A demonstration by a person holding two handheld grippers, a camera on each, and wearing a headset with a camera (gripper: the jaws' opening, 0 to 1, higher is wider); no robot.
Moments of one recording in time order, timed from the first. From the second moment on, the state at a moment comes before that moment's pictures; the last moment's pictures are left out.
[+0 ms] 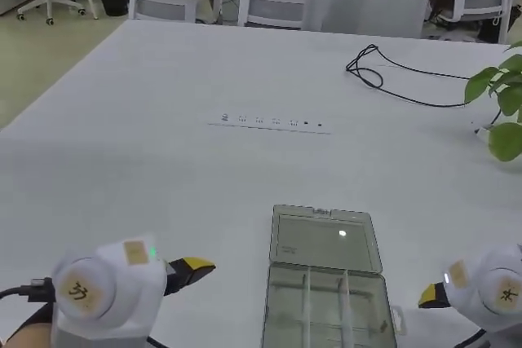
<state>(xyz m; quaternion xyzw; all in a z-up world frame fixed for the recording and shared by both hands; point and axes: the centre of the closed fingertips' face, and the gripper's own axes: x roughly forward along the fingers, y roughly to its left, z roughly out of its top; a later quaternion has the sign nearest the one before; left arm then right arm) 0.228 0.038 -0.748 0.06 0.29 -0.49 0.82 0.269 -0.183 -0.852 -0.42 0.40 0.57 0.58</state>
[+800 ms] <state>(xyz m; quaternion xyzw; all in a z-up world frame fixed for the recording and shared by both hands) 0.228 0.040 -0.750 0.06 0.29 -0.49 0.82 0.272 -0.187 -0.856 -0.42 0.41 0.57 0.57</state>
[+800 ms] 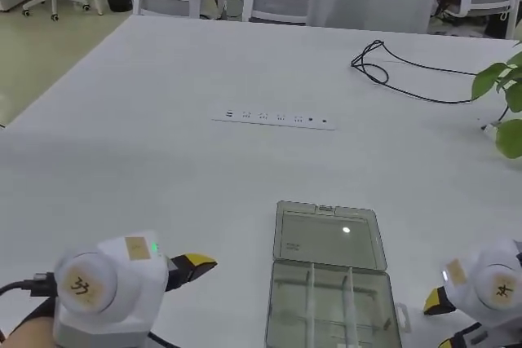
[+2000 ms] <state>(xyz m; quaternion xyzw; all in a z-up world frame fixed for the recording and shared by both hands) 0.243 0.005 -0.692 -0.05 0.26 -0.50 0.82 0.257 -0.146 -0.740 -0.42 0.30 0.51 0.69</state>
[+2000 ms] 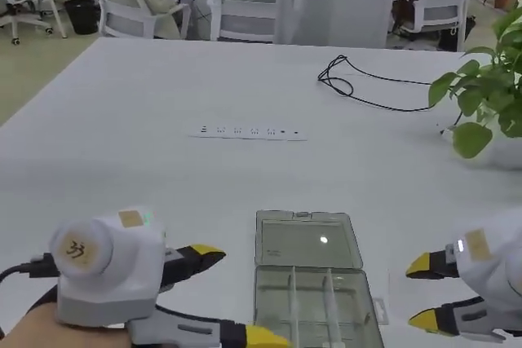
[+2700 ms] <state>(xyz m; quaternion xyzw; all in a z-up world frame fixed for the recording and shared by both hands) 0.235 -0.062 -0.664 -0.22 0.32 -0.52 0.76 0.232 -0.096 -0.680 -0.42 0.25 0.50 0.71</state>
